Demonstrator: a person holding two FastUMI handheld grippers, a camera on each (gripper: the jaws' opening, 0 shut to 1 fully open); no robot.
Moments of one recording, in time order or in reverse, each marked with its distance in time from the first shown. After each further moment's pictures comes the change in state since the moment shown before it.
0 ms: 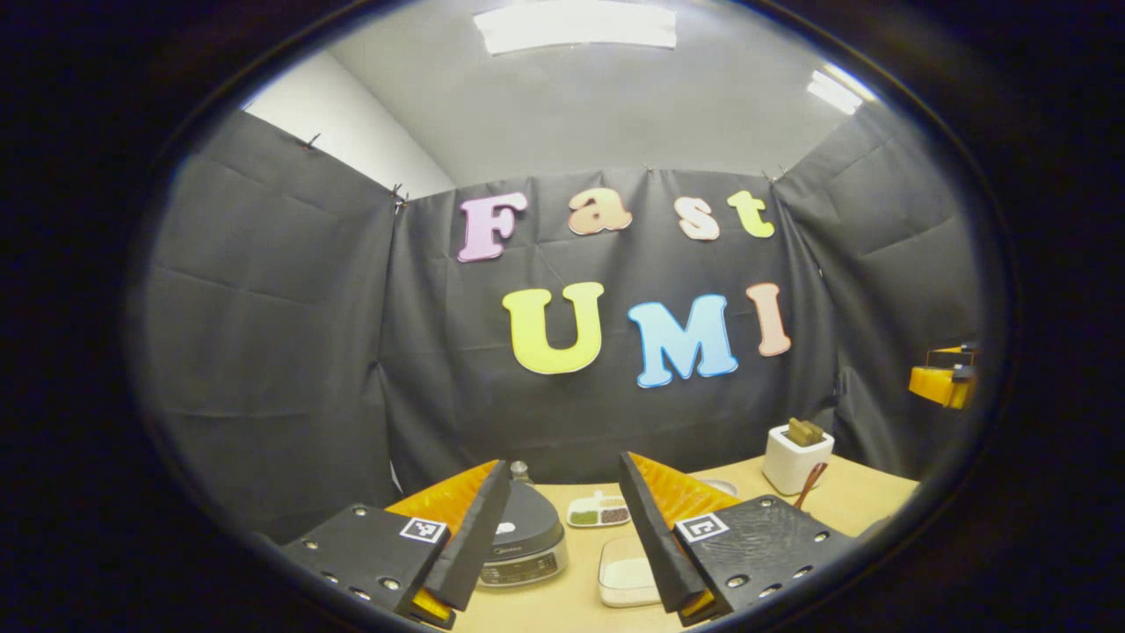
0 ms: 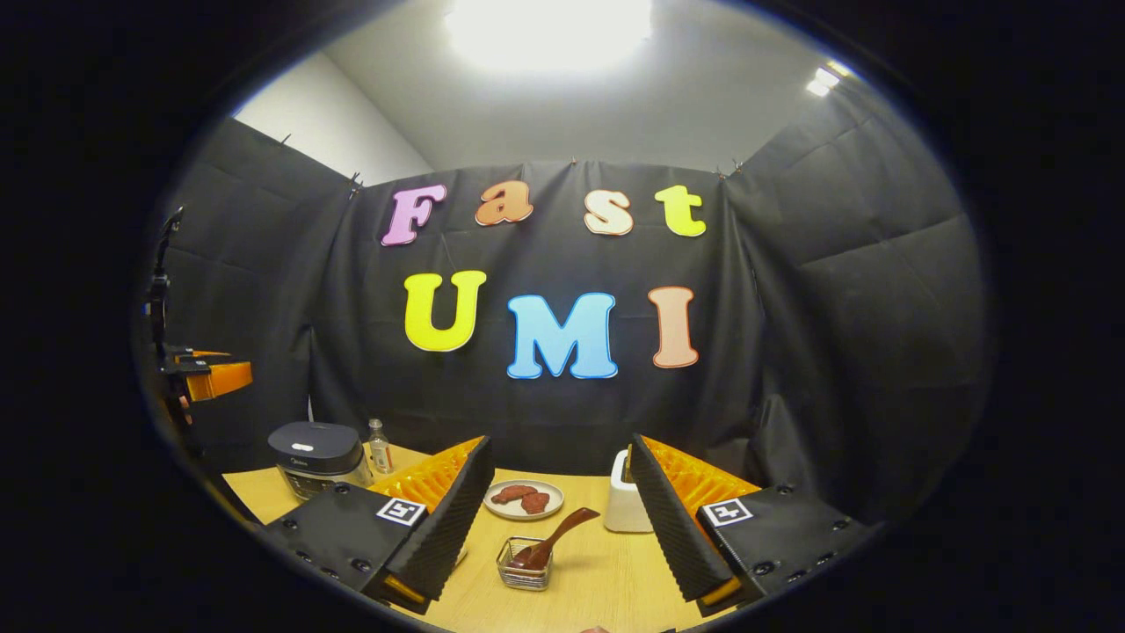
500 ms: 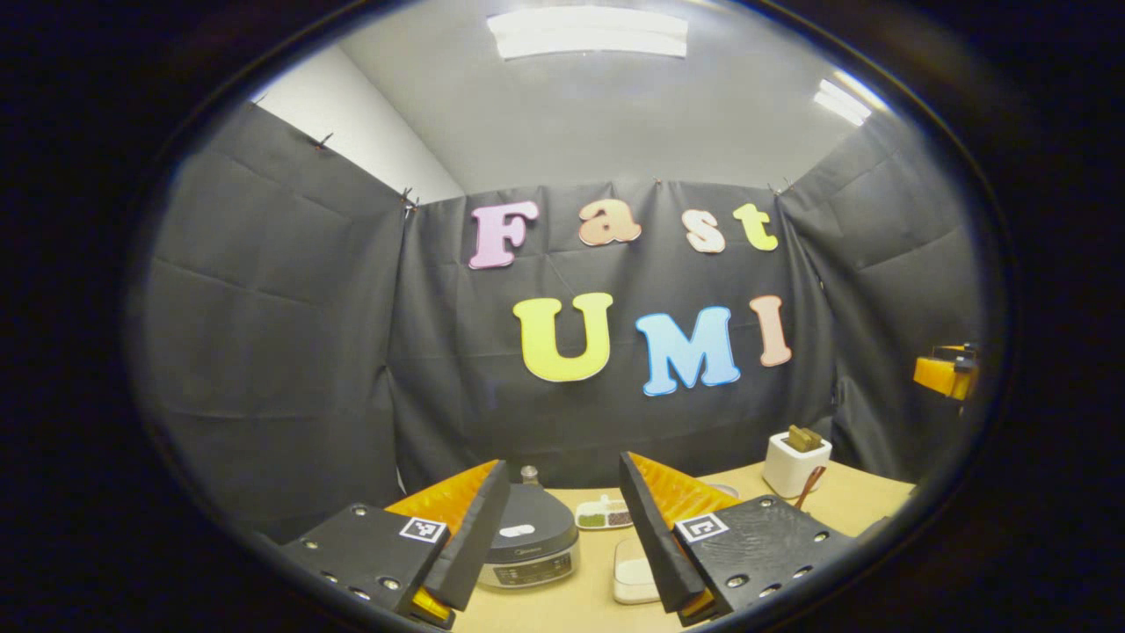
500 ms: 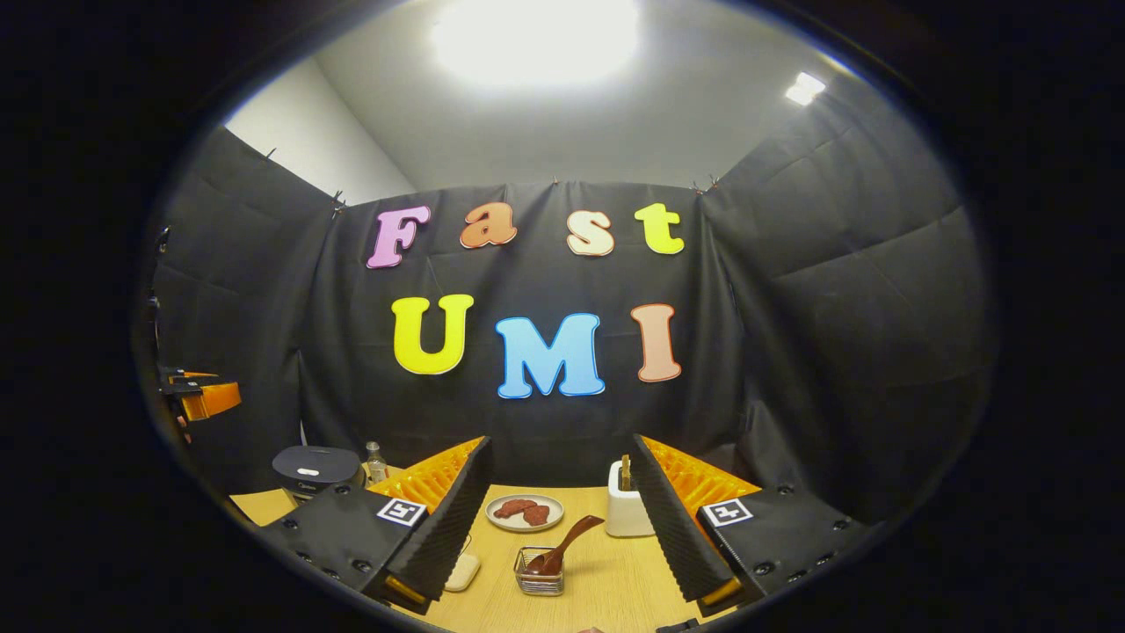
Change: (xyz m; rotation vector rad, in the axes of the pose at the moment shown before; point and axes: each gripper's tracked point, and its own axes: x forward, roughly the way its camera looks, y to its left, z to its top) left arm -0.018 0.048 0.013 -0.001 -0.017 0.003; right arm -0.024 0.021 0.021 0.018 -0.043 -0.079
